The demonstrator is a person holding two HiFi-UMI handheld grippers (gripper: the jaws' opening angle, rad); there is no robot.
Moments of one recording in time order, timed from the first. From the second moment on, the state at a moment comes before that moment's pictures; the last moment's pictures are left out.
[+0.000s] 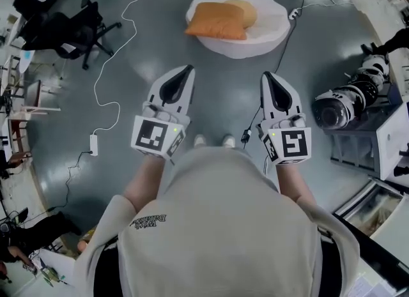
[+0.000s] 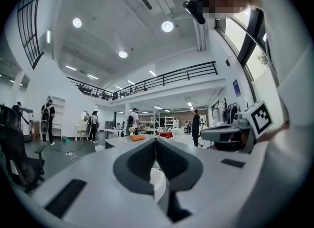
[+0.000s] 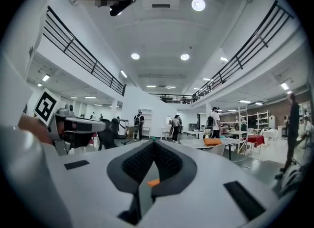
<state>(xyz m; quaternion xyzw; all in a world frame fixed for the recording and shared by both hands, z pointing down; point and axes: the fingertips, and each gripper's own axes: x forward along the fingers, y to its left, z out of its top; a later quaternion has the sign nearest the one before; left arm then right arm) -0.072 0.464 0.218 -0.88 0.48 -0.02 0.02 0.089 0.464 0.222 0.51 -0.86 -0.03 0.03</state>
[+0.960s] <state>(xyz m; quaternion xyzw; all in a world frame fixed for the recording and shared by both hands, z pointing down) -0.010 0.443 0.237 -0.87 0.50 -0.03 0.01 0.156 0.441 0.236 0.49 -0.87 -0.02 0.00</state>
